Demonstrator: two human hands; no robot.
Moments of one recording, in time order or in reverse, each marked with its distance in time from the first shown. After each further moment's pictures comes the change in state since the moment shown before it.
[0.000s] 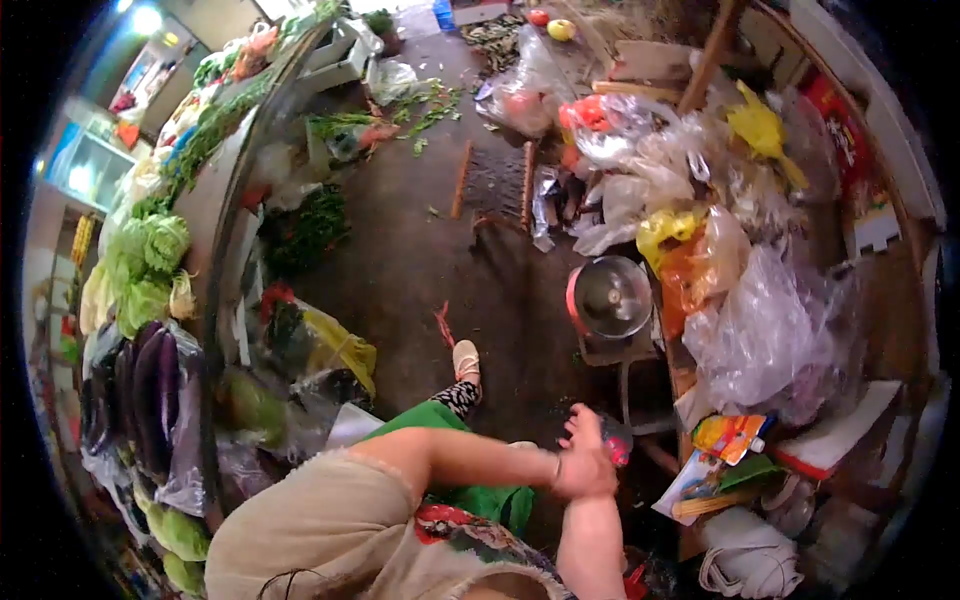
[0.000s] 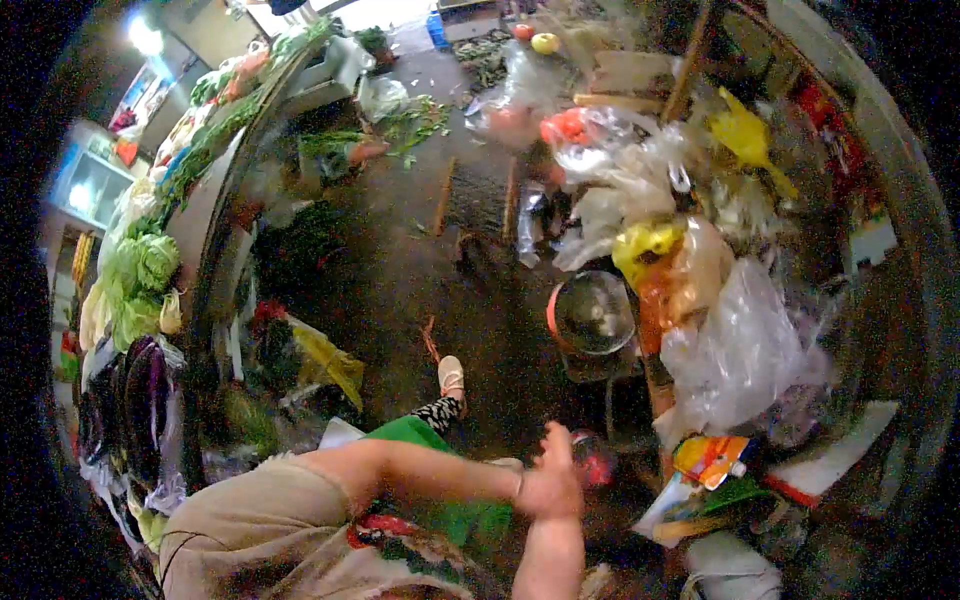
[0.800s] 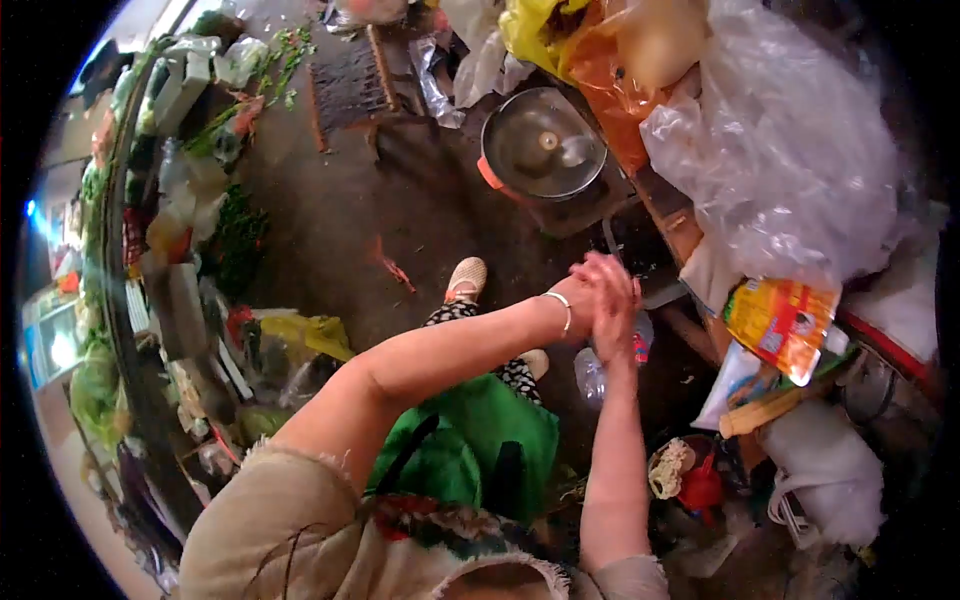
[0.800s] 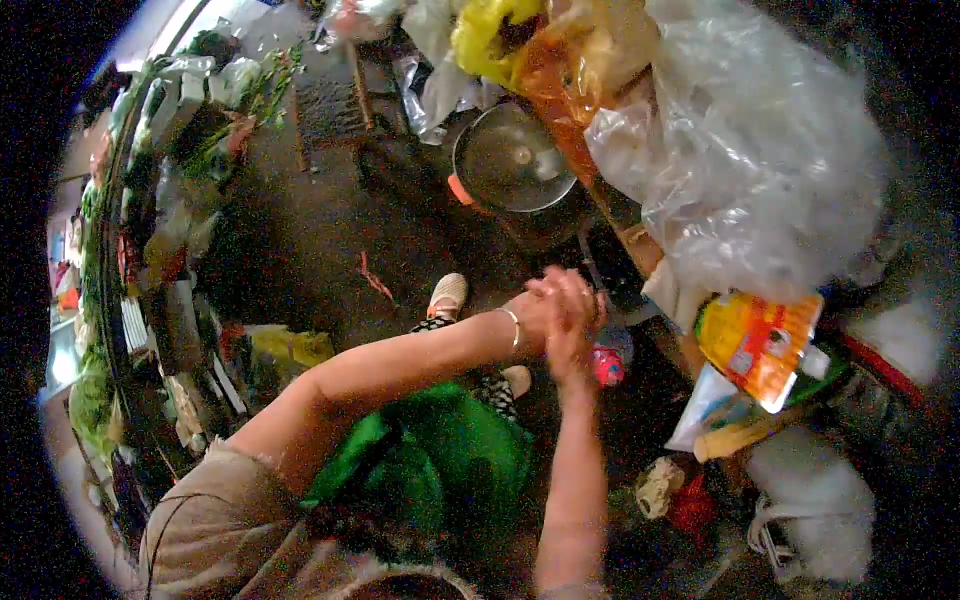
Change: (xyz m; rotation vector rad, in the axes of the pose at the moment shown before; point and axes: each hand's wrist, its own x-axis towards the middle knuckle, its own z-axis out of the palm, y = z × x) left_hand 0.099 -0.157 0.023 0.671 -0.116 -0.147; right_hand 0.030 -0.067 -0.059 -0.850 0.388 -0.838
